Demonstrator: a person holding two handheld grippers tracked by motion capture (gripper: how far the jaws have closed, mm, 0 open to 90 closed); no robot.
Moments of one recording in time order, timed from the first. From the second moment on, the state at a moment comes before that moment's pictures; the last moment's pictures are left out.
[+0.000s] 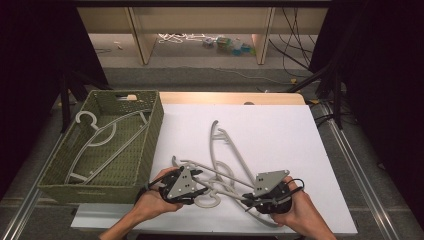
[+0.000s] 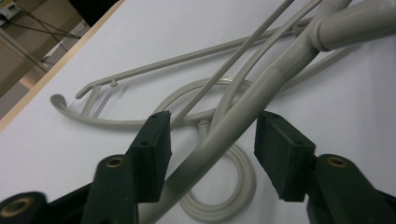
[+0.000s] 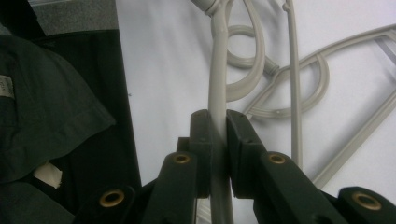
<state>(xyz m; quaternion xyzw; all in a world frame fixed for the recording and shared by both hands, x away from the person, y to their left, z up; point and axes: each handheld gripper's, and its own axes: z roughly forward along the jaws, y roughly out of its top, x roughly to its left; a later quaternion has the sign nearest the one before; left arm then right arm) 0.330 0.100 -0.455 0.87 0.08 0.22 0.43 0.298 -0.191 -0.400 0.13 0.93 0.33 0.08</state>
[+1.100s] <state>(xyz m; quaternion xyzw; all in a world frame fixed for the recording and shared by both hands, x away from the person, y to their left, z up) 0.323 0.102 -0.418 0.89 0.00 0.23 0.39 0.307 -0.208 -0.379 0.24 0.86 0.43 0.14</state>
